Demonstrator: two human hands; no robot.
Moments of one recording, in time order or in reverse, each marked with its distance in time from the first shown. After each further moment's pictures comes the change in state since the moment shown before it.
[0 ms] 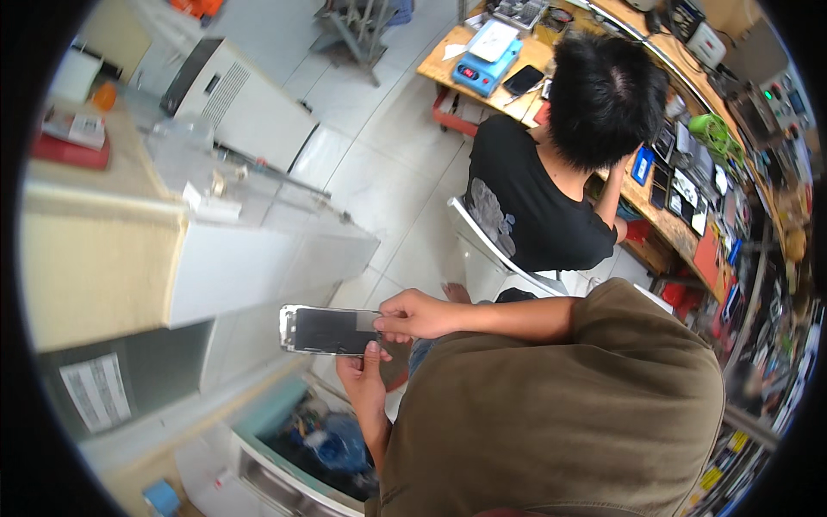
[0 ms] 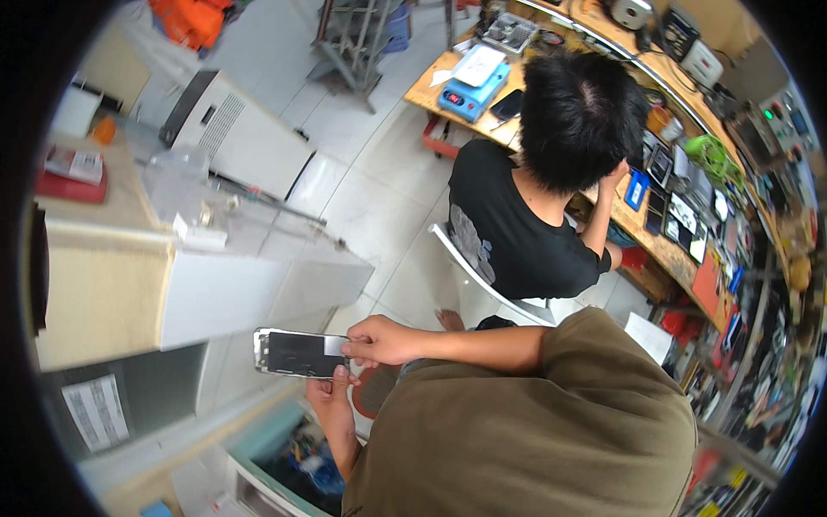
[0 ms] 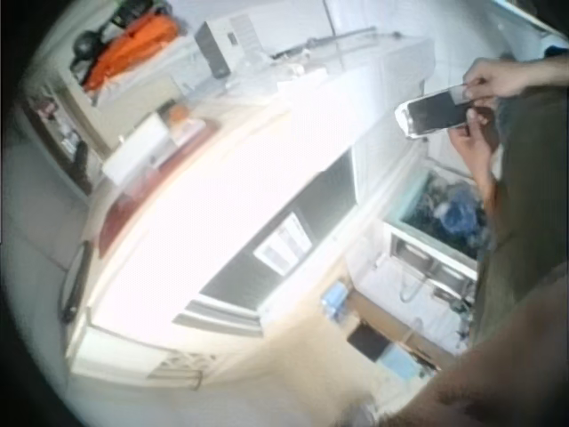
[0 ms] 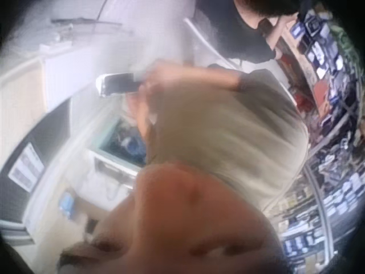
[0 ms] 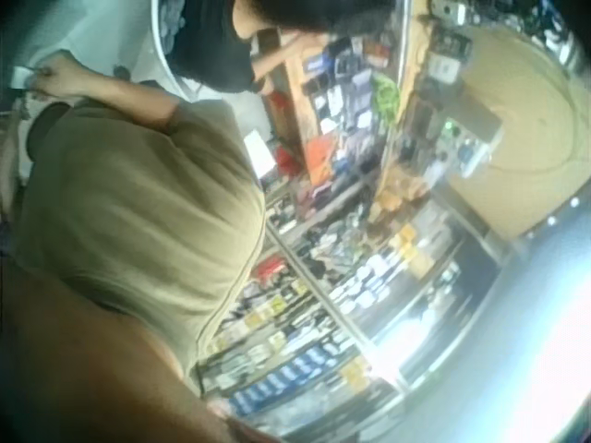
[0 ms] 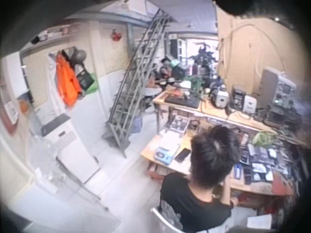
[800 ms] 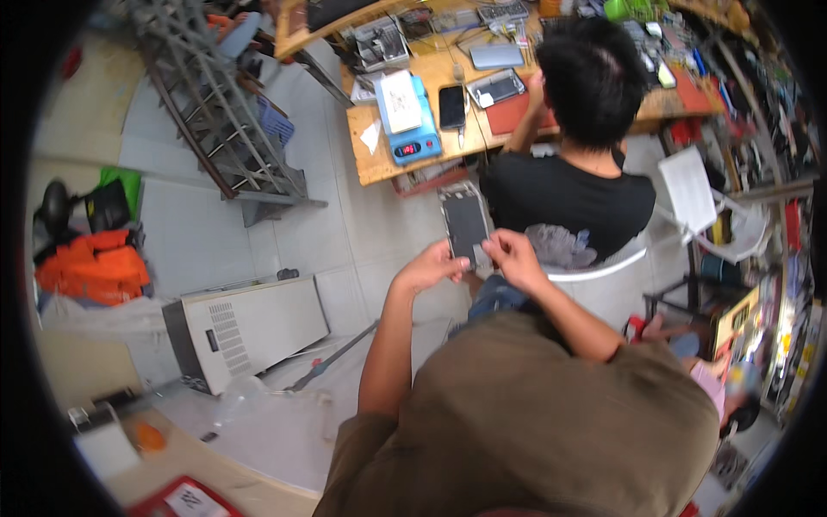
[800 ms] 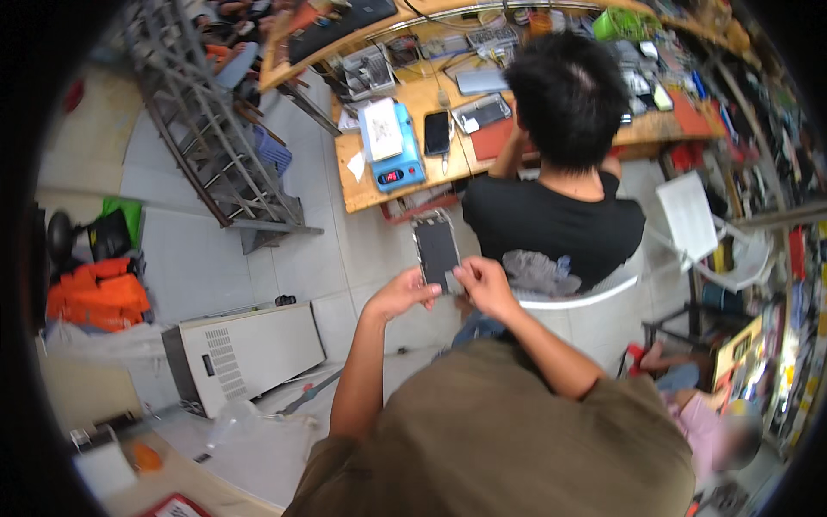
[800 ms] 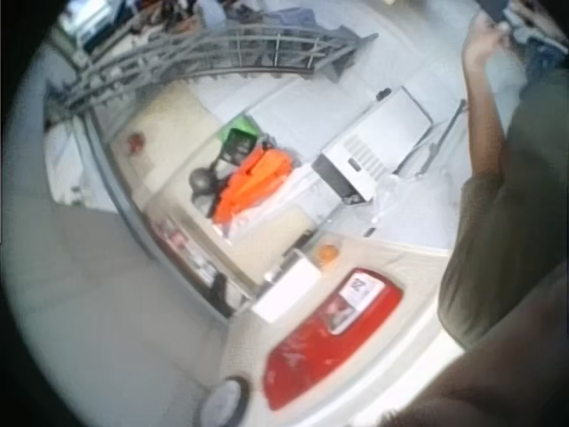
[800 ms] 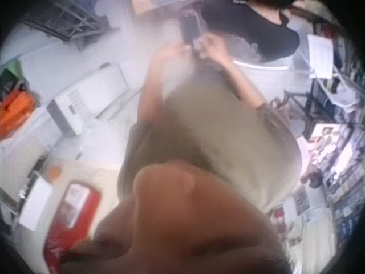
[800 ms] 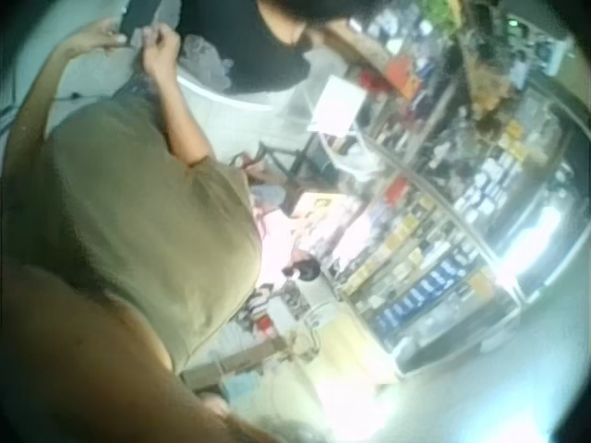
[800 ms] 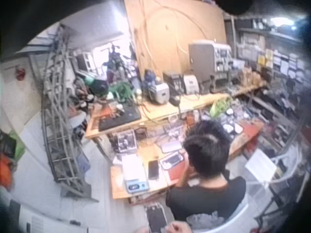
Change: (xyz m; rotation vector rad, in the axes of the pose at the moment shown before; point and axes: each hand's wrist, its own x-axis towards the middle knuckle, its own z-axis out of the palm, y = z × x) left_hand 0.448 0.020 0.289 0.676 -1.887 -0.382; right_hand 0.091 -0.005 -0.195 0.182 1.625 -0.348
